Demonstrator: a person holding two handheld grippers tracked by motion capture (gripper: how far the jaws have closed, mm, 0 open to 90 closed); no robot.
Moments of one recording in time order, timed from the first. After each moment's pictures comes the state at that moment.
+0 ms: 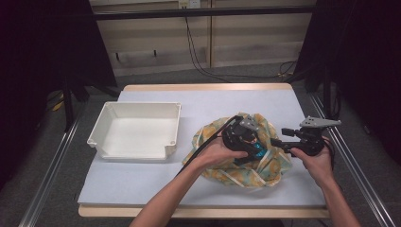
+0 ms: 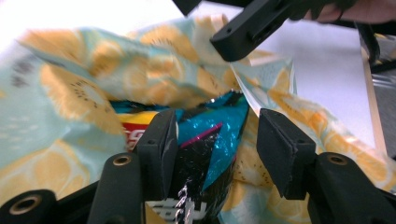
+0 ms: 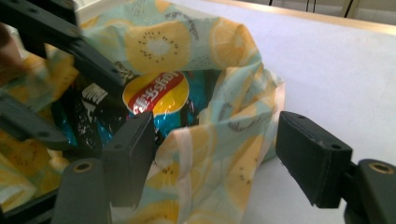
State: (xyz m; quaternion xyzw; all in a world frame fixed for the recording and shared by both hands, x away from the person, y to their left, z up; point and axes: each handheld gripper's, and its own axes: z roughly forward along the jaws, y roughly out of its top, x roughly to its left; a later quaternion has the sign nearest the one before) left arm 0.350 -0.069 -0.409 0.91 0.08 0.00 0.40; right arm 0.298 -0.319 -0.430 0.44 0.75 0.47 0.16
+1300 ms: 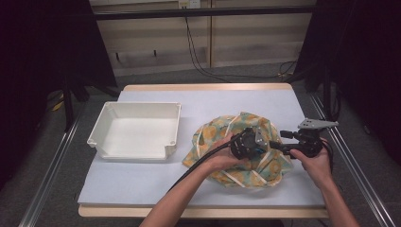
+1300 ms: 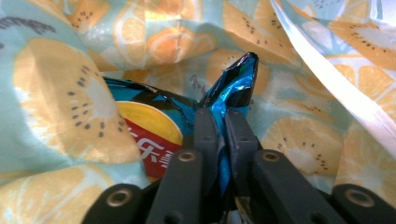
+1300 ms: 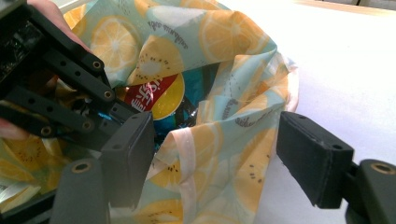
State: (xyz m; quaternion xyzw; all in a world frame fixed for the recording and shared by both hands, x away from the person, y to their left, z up) left arm 0.338 -0.094 -0.442 0.94 0.05 0.10 0.31; right arm 0.299 -0.318 -0.437 0.44 0.76 0.46 0.15
